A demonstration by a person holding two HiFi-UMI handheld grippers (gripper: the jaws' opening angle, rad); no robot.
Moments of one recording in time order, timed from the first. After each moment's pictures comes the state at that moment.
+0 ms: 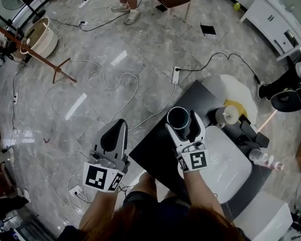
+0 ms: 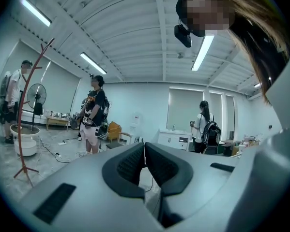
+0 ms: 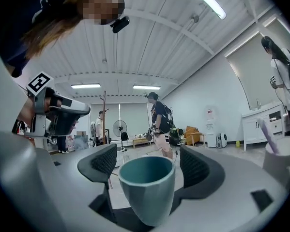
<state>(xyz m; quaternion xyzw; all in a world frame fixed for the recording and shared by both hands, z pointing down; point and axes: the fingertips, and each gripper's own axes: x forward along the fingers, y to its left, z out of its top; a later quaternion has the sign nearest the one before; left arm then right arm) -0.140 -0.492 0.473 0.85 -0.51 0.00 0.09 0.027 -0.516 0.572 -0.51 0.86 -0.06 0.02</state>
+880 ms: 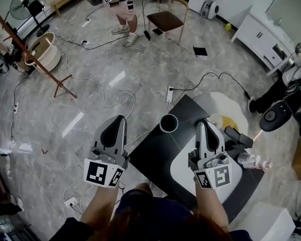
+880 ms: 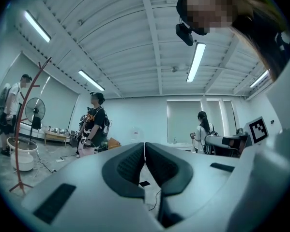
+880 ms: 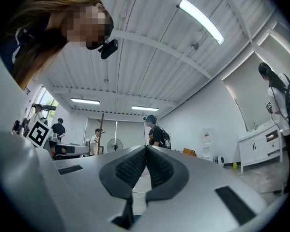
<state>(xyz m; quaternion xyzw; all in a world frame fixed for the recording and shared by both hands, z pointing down) -0.128 -0.460 0.363 0.85 -0.52 -0.06 0.02 0.095 -0.448 0.353 -0.53 0.84 0.01 0.11</state>
